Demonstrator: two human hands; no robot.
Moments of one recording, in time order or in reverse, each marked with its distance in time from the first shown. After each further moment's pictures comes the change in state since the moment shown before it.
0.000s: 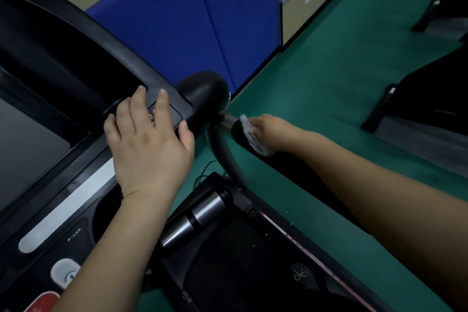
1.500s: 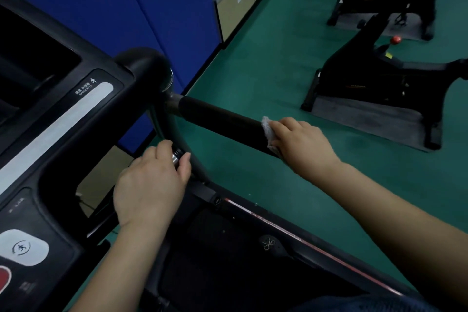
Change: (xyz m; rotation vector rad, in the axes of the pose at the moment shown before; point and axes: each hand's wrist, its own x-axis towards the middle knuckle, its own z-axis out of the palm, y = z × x) left_hand -0.108 0.026 0.006 -0.188 -0.288 0.250; right_hand -0.206 0.047 0.039 -0.384 0.418 0.204
